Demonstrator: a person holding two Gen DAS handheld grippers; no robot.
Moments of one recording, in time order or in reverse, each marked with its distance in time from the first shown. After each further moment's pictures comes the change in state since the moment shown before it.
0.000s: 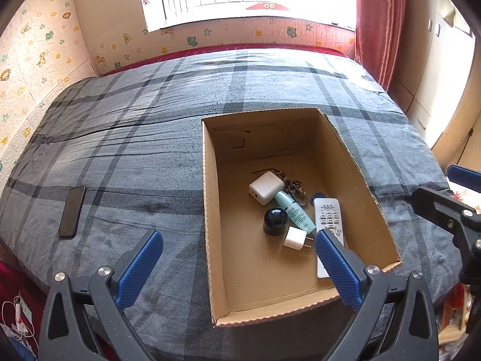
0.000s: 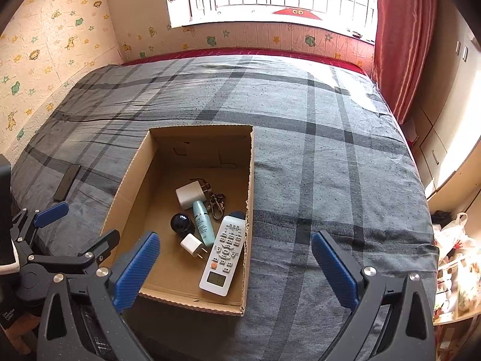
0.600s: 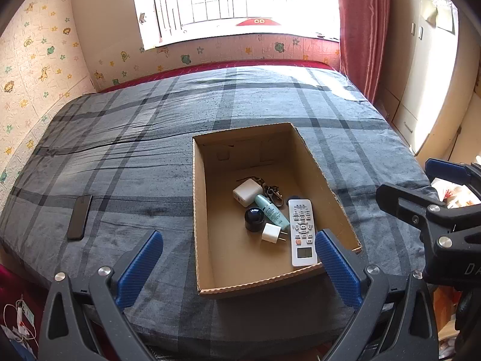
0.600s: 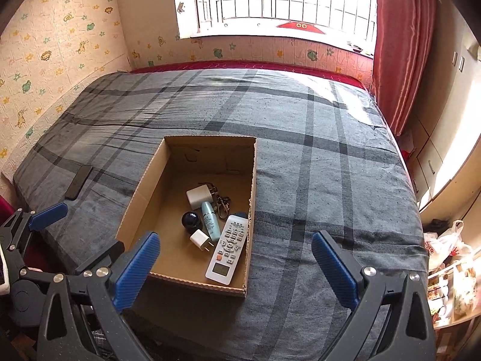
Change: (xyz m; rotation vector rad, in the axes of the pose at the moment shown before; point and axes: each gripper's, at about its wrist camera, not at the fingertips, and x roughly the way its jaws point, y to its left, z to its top) left arm -0.058 -0.023 -0.015 0.030 -0.066 -0.022; right arm -0.049 0.004 -0.013 -0.019 -0.056 0.016
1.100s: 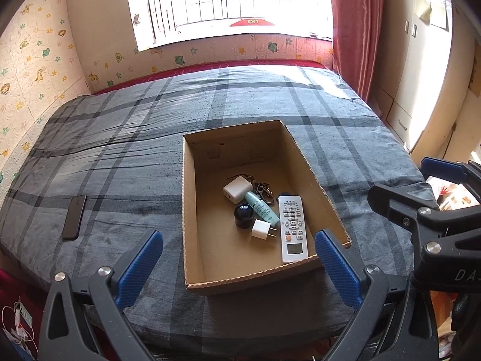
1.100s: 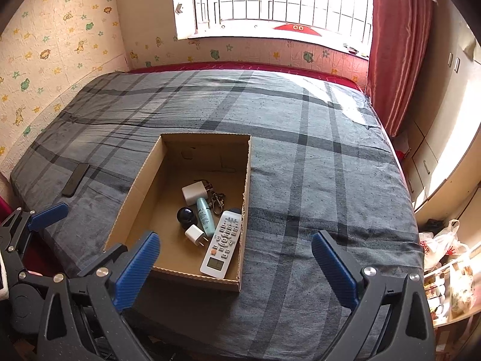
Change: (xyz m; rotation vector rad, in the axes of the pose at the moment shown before) left arm -0.003 -0.011 -0.006 0.010 -0.004 -0.019; right arm -0.005 -0.003 -0.010 -0.005 -0.004 -0.025
